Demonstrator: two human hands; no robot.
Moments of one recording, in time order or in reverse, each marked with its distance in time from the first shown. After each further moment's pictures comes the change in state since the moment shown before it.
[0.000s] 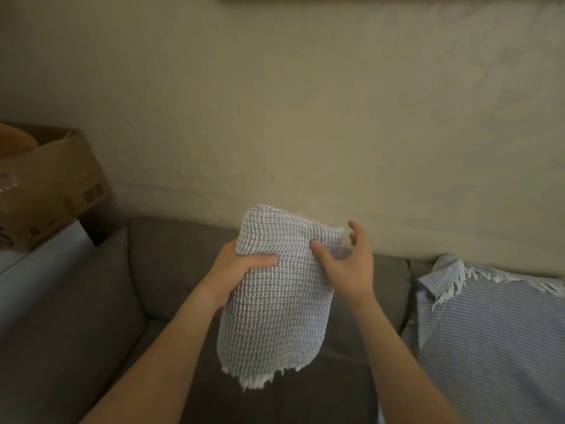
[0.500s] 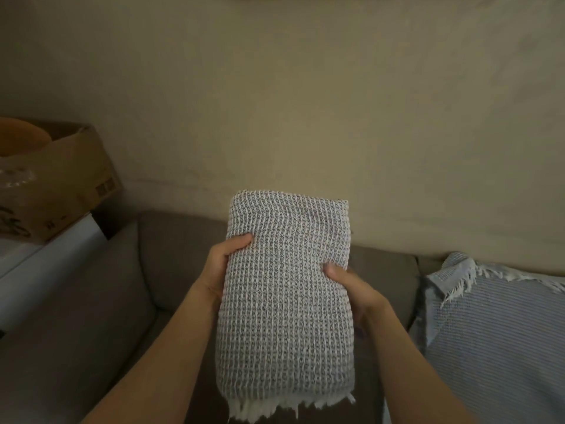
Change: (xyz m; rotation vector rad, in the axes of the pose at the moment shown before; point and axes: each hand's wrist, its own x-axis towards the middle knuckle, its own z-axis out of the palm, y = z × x) left_hand -0.013 0.002 -0.014 -0.527 -0.120 -0.083; right_hand -0.018 0.025 -0.008 0.643 -0.821 0.379
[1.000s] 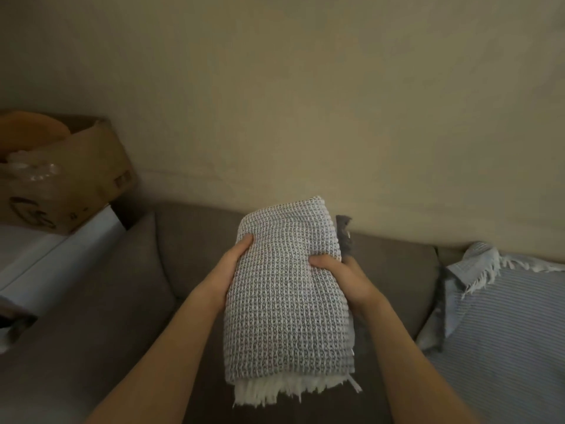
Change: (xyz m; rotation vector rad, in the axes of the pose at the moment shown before) left_hand -0.008 -0.007 -0.042 0.188 0.344 -0.198; right_hand 0.012 -0.001 0.053 -0.160 0.212 -0.097
